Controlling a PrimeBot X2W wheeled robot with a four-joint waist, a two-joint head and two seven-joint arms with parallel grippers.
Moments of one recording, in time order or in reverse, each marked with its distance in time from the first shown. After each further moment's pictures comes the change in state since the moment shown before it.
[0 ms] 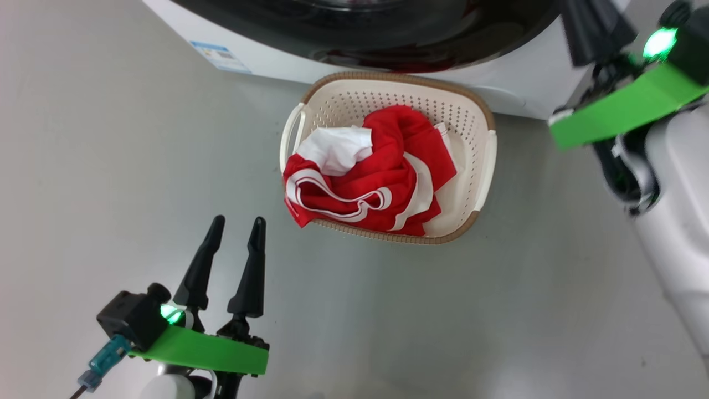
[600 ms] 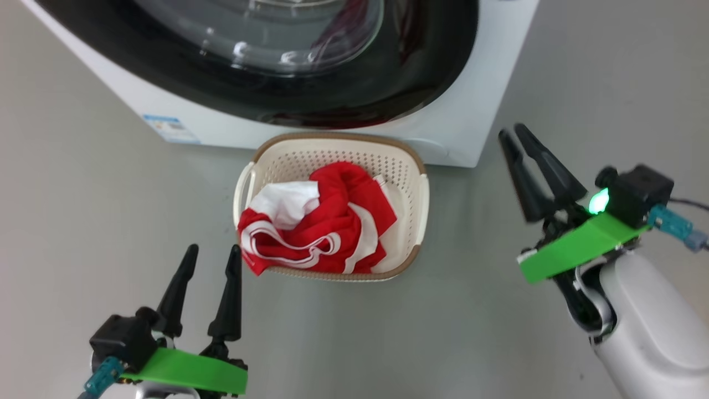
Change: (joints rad) left arm 0.058 0.001 0.085 0.049 0.142 0.000 0.000; right arm 0.385 0.067 -0.034 -0.060 0.016 0.000 0.000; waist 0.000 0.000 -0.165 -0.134
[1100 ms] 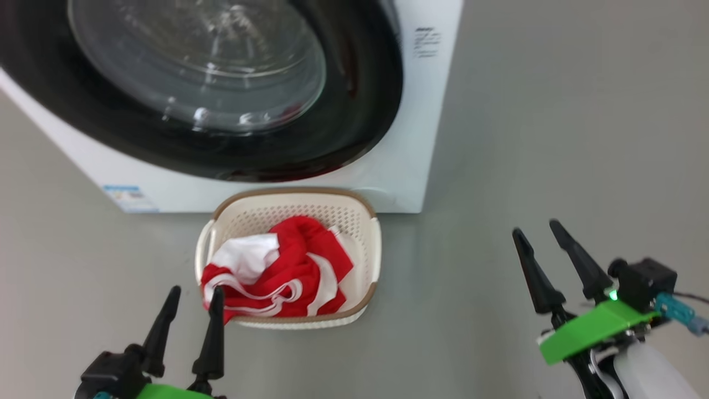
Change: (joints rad) left arm 0.105 0.014 0.053 0.010 0.051 -0.001 0.000; right arm 0.287 0.033 -0.112 0.000 -0.022 0.000 0.001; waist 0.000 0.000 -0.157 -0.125
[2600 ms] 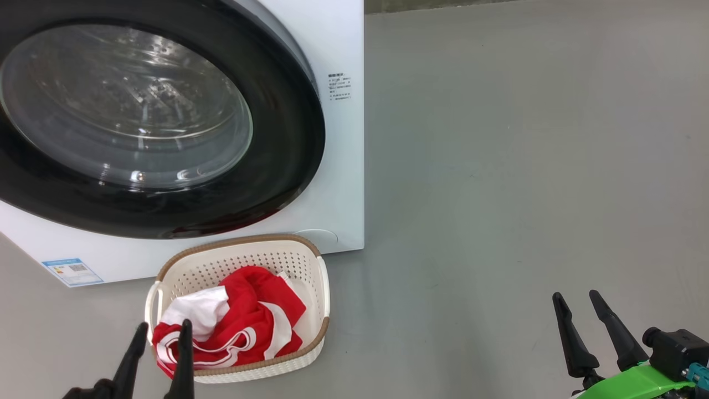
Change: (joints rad) left arm 0.103 0.038 0.076 -0.016 0.000 0.000 0.000; right arm 0.245 0.050 -0.165 -0.030 -0.035 0.000 0.000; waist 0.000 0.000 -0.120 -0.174
